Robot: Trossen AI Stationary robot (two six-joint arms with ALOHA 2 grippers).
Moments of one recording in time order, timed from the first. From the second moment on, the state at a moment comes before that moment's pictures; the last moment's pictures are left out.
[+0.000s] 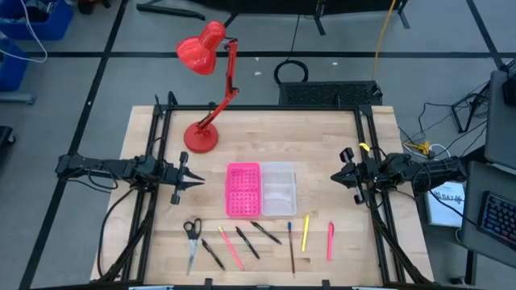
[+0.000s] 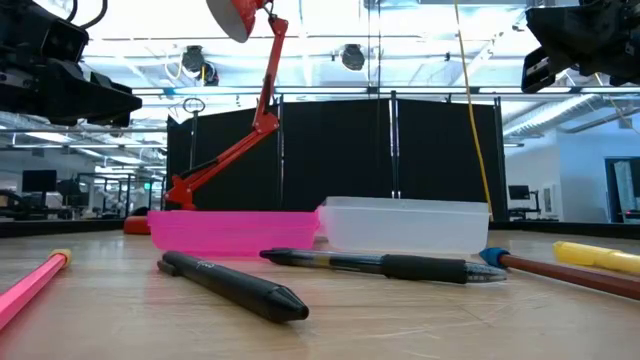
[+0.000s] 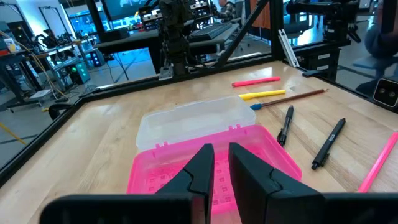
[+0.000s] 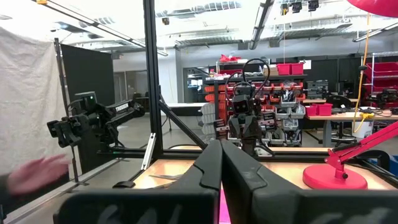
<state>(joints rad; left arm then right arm) -0.10 0.15 0.01 0.03 0.04 0.18 0.11 0.08 0.01 0.32 -0.08 0.07</state>
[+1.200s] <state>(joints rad) -0.10 0.16 0.01 0.31 0.04 -0.39 0.11 0.08 0.01 0.32 -0.08 0.07</state>
